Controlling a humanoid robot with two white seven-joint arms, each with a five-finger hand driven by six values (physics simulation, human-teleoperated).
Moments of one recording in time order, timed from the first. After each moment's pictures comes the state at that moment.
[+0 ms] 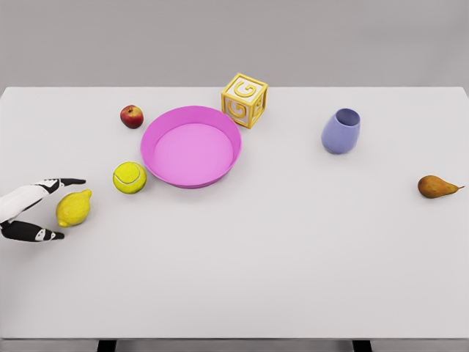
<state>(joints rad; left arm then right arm) 0.04 0.71 0.08 -1.37 -0.11 -0.61 -0.61 0.05 0.00 -0.30 0.08 0.25 -0.01 0.09</state>
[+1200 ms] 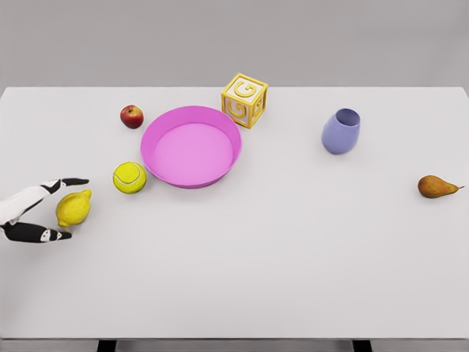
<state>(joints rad) 0.07 0.71 0.05 -1.38 0.04 -0.61 -0.61 0.05 0.00 -0.30 0.08 0.25 -0.01 0.09</state>
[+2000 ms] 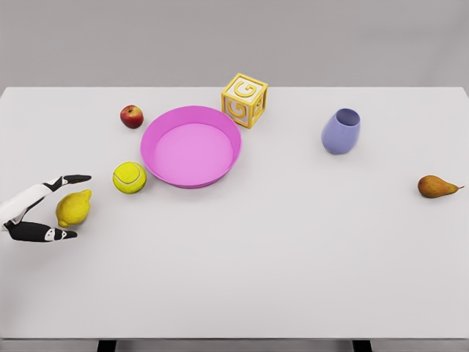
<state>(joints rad) 0.06 0.71 0.03 -1.38 0.12 -0.61 -0.61 0.06 0.00 -0.30 0.08 0.25 -0.01 0.09</state>
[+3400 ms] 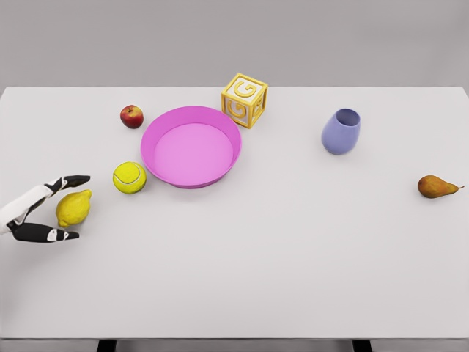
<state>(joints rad) 0.04 0.70 -0.02 -1.31 0.19 -0.57 -0.61 0.05 0.00 -0.30 0.08 0.25 -0.01 0.09</state>
